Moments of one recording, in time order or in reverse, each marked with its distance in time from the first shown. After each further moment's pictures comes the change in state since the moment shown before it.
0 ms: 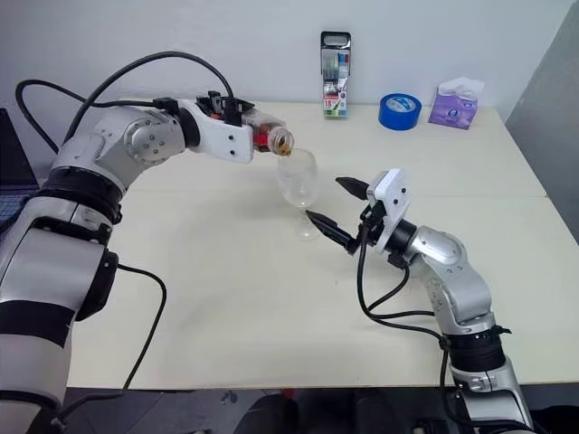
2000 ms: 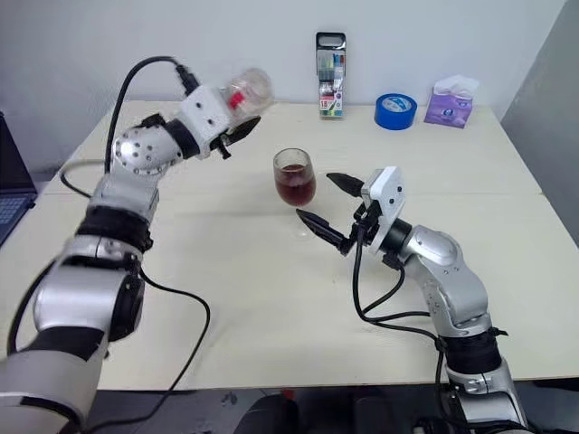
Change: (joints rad) left arm 0.351 -0.139 0.455 -0.348 -0.630 0.411 -0.227; right arm 0.023 0.005 0.010 -0.099 0.022 -0.001 0.018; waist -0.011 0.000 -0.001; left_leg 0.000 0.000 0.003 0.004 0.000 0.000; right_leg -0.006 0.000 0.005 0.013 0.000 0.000
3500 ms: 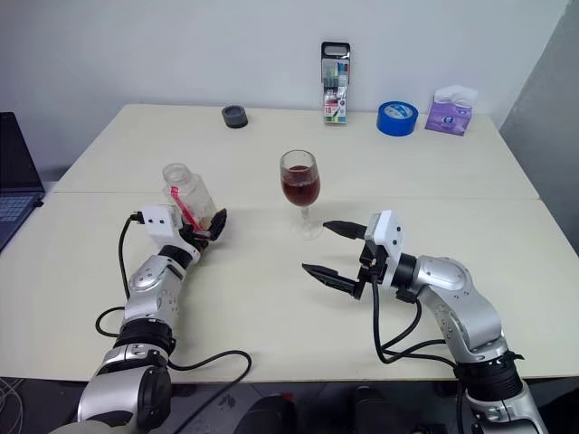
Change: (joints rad) left arm 0.471 -0.191 0.319 0.016 -0.341 0.075 0.117; right arm 0.129 -0.092 0.043 0.013 0.034 -0.007 0.164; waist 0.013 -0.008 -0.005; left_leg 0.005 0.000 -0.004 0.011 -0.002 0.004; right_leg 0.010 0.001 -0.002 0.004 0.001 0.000
